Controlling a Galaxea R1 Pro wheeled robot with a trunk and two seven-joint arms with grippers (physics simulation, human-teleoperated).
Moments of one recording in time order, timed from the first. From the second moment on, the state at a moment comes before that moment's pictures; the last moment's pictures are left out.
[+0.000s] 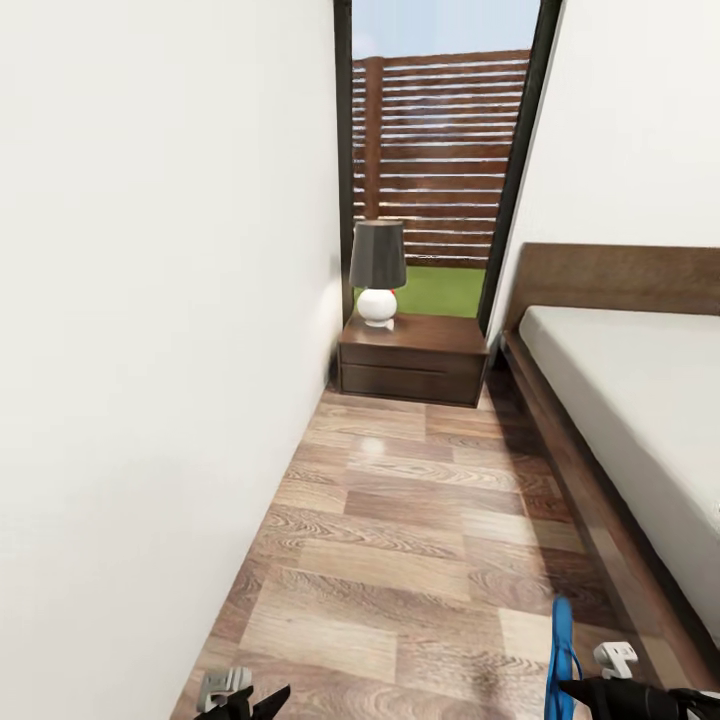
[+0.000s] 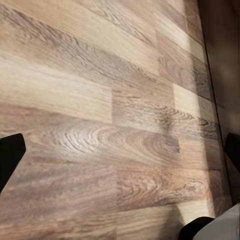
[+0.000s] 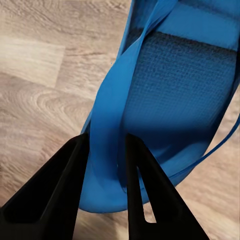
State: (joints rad) left arm 0.00 0.13 -0.07 -1.02 0.45 0.25 -0.58; right arm -0.58 -0.43 0.52 0.01 -0.59 -0.02 0.90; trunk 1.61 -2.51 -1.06
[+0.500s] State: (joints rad) left arm 0.00 0.13 -0.07 -1.02 0.45 0.25 -0.58; right arm -0.58 -0.43 0.52 0.01 -0.59 -0.02 0.90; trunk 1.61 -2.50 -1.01
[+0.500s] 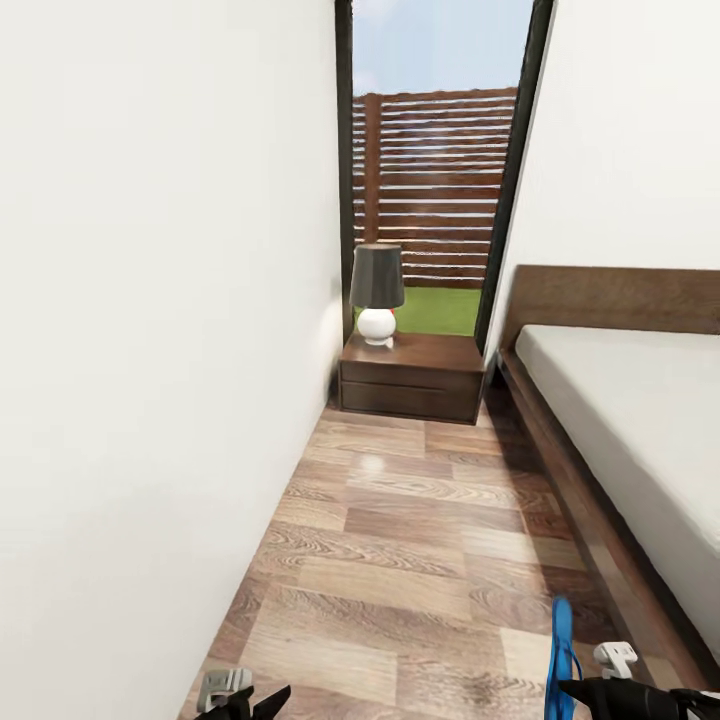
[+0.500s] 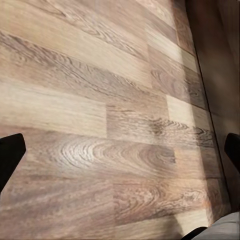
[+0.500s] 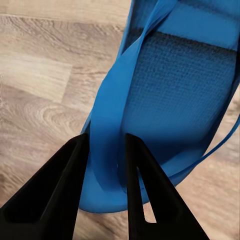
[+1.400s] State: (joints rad) left arm 0.00 0.13 -0.07 -1.02 0.45 0.25 -0.58; right arm -0.58 -0.43 0.52 0.01 -0.59 -0.02 0.90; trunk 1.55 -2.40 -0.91
